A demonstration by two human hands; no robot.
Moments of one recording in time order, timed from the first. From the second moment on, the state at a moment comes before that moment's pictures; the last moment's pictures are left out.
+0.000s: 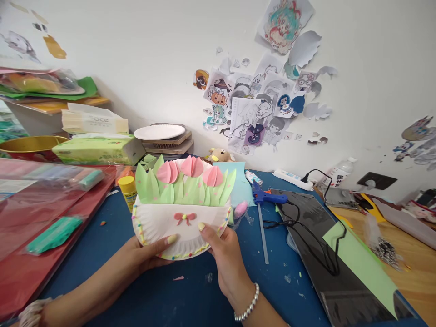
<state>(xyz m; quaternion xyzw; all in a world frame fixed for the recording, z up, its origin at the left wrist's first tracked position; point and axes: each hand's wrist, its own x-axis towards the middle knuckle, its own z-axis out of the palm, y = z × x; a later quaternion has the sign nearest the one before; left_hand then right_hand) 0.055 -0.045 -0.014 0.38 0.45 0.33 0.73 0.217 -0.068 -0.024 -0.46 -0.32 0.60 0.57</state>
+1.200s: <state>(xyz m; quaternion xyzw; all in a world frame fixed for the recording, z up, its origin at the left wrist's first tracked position) 0.054 -0.045 -0.011 0.39 0.45 0.33 0.74 0.218 -0.067 -0.026 -0.45 -0.32 0.60 0.58</state>
